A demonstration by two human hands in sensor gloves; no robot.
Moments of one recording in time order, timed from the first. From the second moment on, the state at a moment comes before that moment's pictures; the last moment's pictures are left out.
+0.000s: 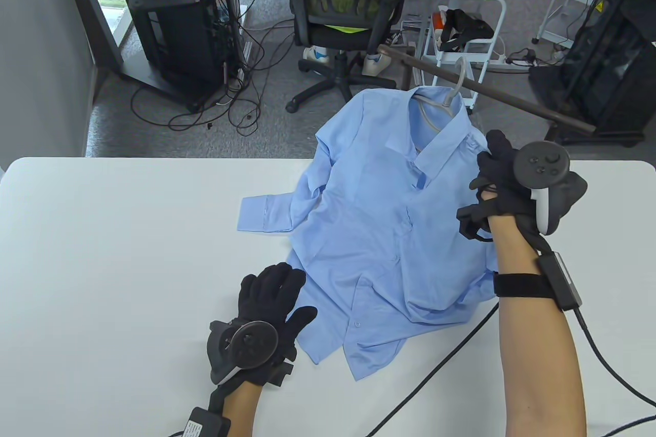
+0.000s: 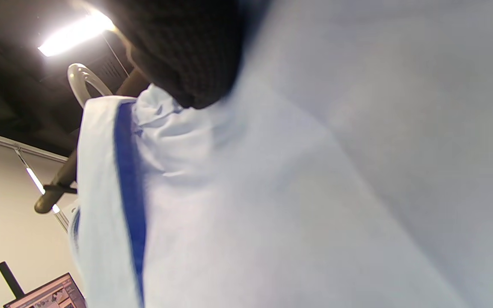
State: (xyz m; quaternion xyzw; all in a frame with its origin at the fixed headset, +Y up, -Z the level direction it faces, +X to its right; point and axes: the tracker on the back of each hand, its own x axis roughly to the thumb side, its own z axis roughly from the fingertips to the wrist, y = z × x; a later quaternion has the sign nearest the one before) left_hand -0.154 -0.709 -0.283 0.21 -0.16 0.24 0.94; right_hand 0.265 -0.555 -0.444 -0.19 -0.24 0.90 0.31
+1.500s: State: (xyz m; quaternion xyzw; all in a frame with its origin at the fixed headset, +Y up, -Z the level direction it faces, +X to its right) left_hand -0.137 -0.698 -0.277 0.18 -0.19 0.11 0.96; right_hand 0.192 -0.618 -0.303 0.10 -0.20 0.96 0.19
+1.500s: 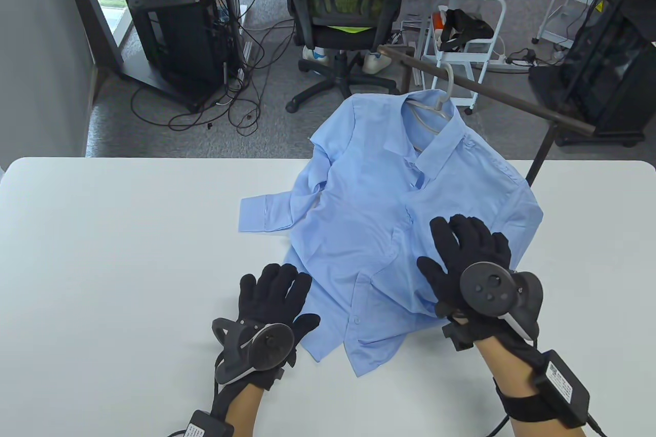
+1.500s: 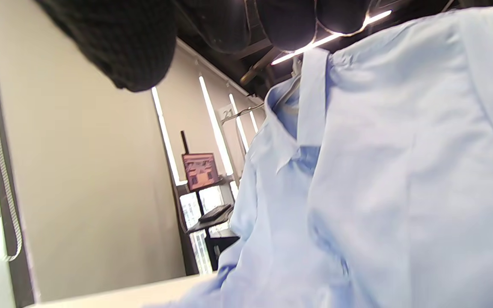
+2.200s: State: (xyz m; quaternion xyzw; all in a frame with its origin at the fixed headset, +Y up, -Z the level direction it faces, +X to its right) left_hand -0.118 -0.718 -0.281 0.13 -0.22 0.06 0.96; right_hand 0.175 -0.705 -0.274 0.19 -0.16 0.96 0.09
